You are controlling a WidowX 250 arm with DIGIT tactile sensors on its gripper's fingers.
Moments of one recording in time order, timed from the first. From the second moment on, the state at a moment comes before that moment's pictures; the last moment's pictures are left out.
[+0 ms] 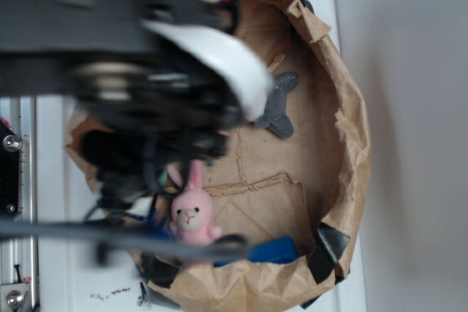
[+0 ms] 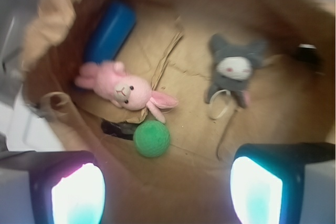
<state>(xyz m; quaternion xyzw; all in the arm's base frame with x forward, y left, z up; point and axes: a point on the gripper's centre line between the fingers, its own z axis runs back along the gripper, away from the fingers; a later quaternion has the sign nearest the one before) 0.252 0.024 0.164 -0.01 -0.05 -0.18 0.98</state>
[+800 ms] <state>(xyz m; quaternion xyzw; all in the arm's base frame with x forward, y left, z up) 0.258 0.048 0.164 -0.04 -0.09 -0.15 0.98</state>
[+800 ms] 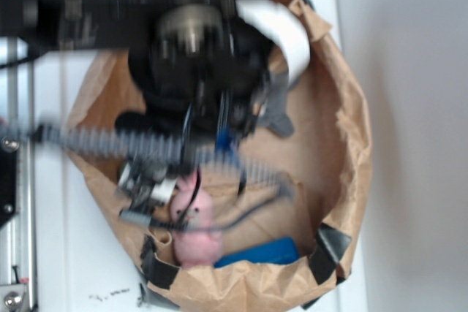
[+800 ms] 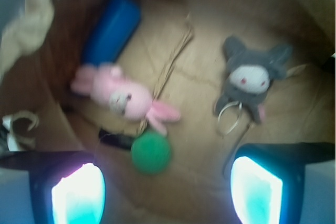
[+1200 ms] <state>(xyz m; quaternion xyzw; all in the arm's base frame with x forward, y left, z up) 0.255 0.059 0.117 -0.03 -0.11 -0.11 0.99</state>
